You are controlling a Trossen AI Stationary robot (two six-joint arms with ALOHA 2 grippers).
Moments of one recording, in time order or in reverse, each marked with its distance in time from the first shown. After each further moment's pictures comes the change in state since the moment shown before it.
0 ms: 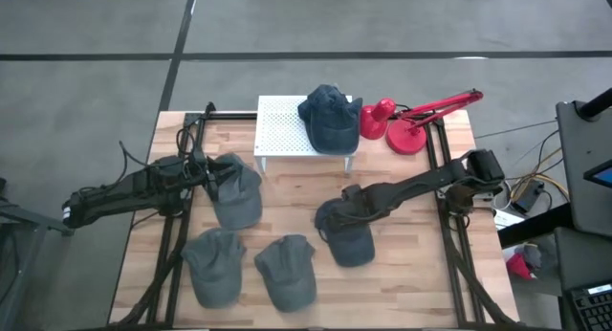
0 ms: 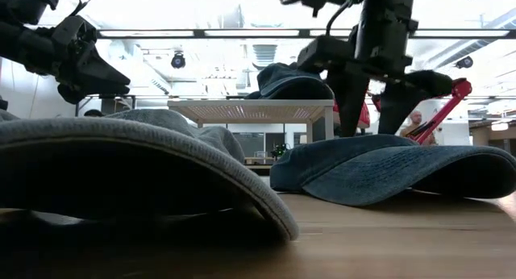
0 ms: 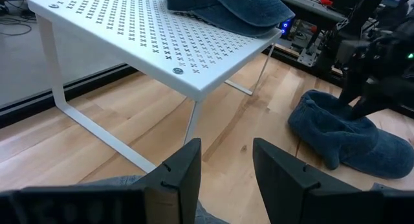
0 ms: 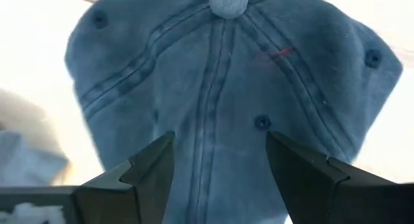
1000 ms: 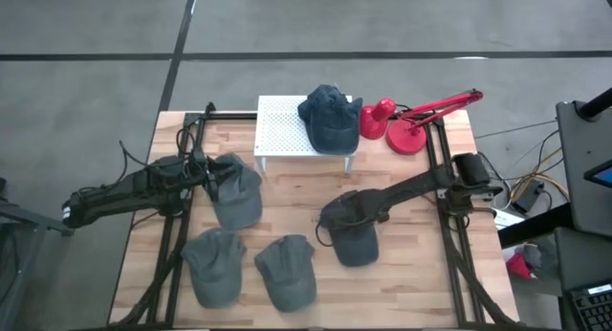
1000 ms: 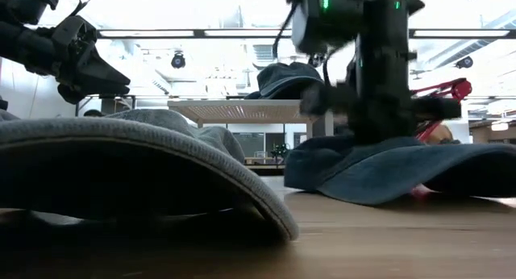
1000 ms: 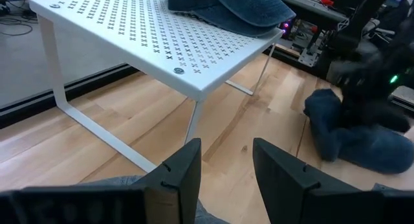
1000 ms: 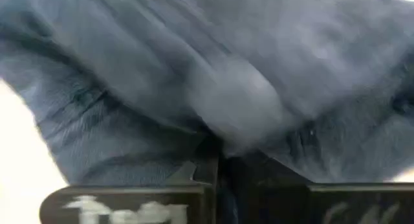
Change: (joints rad) left arm 0.000 0.000 0.000 0.000 -0.003 0.000; right arm -0.004 0.096 -0.006 0.002 -0.061 0.020
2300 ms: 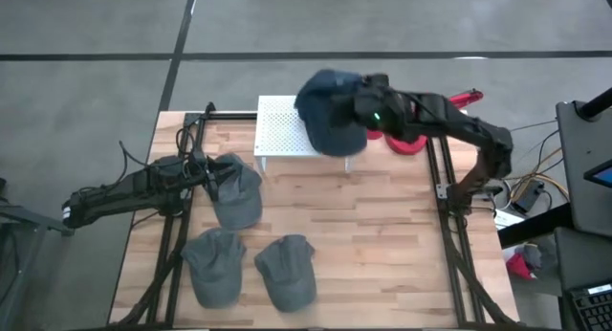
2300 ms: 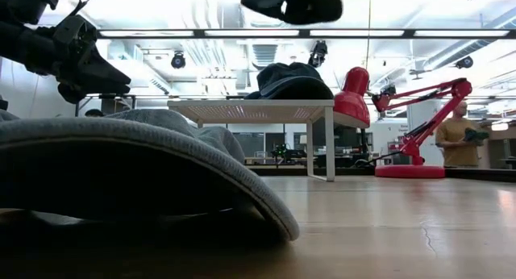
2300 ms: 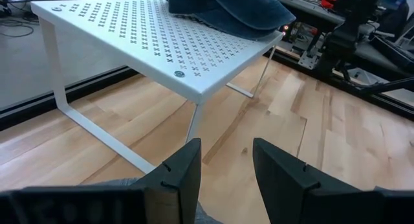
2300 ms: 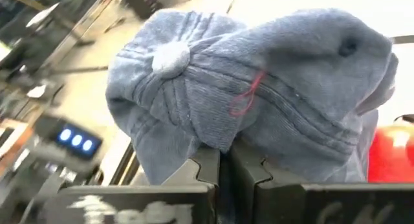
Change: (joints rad) left arm 0.000 0.001 0.000 0.009 -0.004 -0.002; right arm -0.296 -0.200 0.874 -0.211 0.624 -0.473
